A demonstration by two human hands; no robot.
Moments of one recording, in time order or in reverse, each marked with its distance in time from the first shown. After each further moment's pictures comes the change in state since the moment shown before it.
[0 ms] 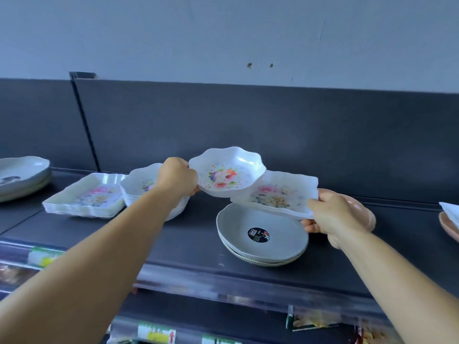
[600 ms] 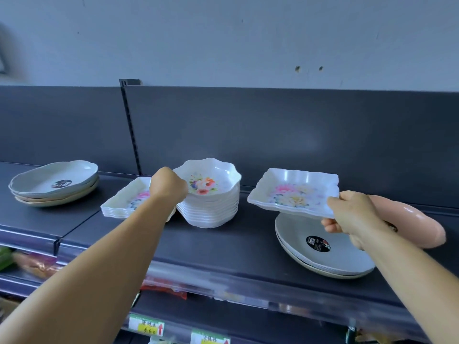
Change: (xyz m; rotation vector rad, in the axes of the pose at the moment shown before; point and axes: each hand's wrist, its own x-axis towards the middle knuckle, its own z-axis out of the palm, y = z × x) left_hand 0.078 -0.090 -0.098 0.296 0.145 -0.066; right_hand -0.025 -0.038 0.084 0.011 0.042 -0.017
